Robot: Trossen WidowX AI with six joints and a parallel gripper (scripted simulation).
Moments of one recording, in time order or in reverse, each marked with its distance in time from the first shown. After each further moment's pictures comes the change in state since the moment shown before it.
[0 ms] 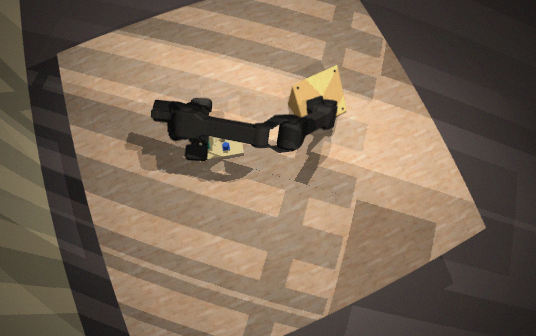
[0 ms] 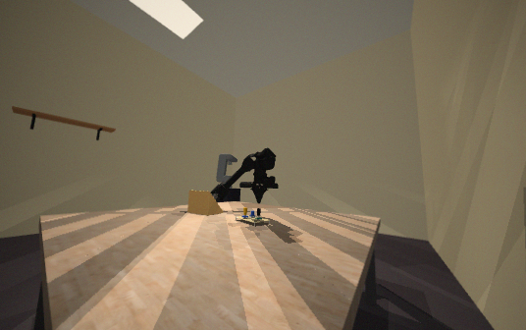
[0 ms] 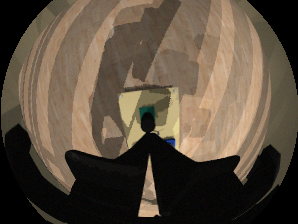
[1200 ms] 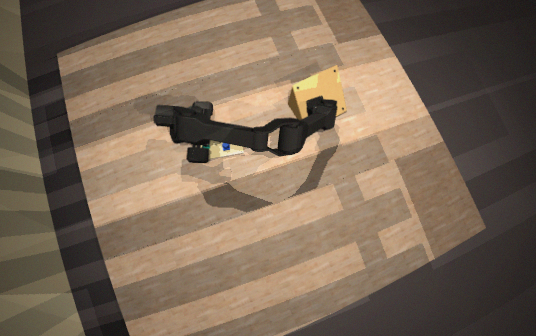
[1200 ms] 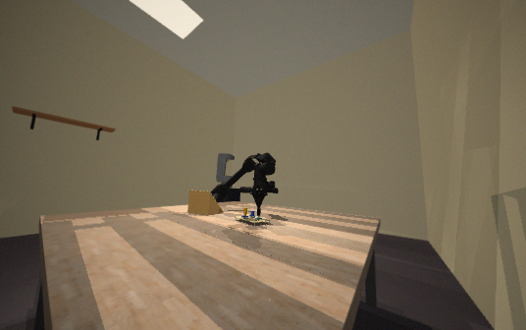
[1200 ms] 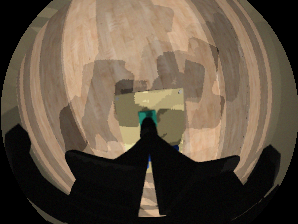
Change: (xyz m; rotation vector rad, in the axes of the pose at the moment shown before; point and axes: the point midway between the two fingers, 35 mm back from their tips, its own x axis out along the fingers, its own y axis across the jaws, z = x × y) arm 0.023 0.000 0.000 0.000 0.000 0.001
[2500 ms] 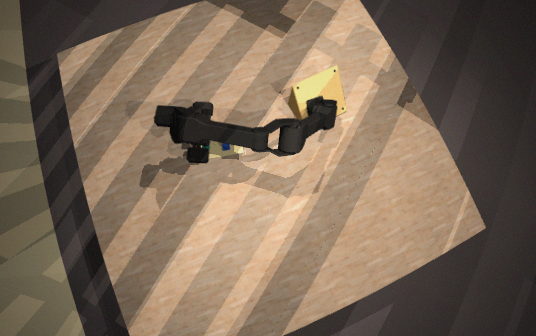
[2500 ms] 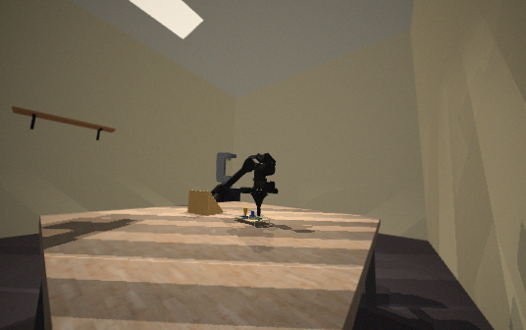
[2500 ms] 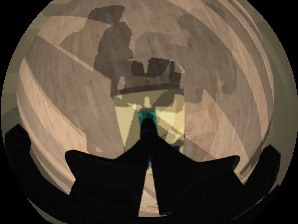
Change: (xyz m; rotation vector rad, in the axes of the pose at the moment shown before) arm 0.003 -0.001 0.000 0.003 -0.001 0.002
